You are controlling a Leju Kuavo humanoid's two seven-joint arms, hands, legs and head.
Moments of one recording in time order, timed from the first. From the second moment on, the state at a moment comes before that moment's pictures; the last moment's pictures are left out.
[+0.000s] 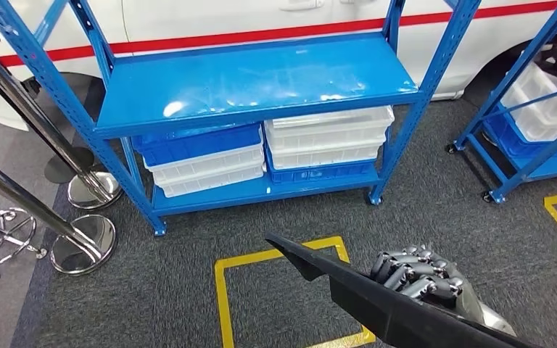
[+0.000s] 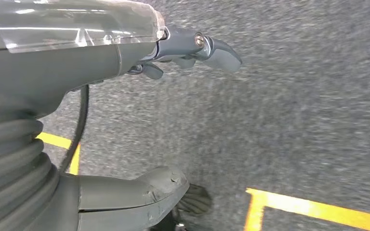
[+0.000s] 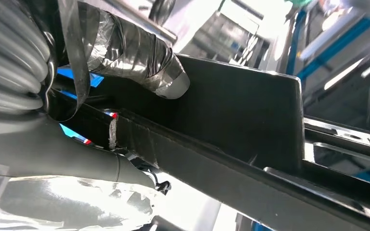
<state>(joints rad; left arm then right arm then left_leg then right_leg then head) -0.01 0.03 0.86 -0.21 -0.38 0.09 -0.17 0.08 -0.30 0.23 -2.20 -0.14 0.28 -0.66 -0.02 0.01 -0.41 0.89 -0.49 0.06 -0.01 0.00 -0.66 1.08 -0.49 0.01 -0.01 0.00</state>
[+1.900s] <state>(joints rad) -0.01 0.02 0.90 -0.21 -0.46 0.05 -0.22 0.08 -0.29 0.22 -2.22 -0.04 0.23 -0.67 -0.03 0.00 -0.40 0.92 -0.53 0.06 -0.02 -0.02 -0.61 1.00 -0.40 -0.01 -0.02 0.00</state>
